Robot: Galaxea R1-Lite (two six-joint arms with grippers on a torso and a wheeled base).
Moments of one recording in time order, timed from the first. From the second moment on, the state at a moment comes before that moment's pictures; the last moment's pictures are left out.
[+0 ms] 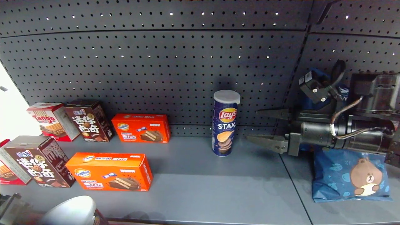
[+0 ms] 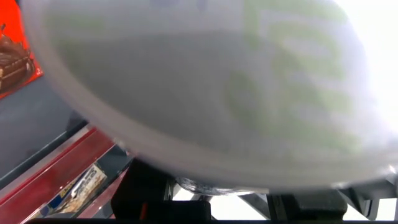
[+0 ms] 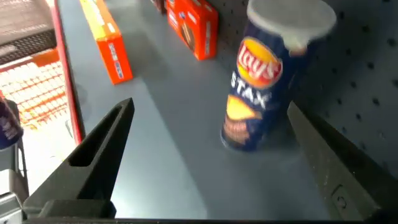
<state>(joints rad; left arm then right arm) -0.42 0.86 -0.29 -0.12 -0.56 -0.05 0.46 1.59 -0.91 -0.51 0.59 -0.23</state>
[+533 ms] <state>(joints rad) -0.42 0.85 -0.28 -0.12 -0.56 -0.05 0.41 1.74 -0.99 -0.58 0.72 -0.22</state>
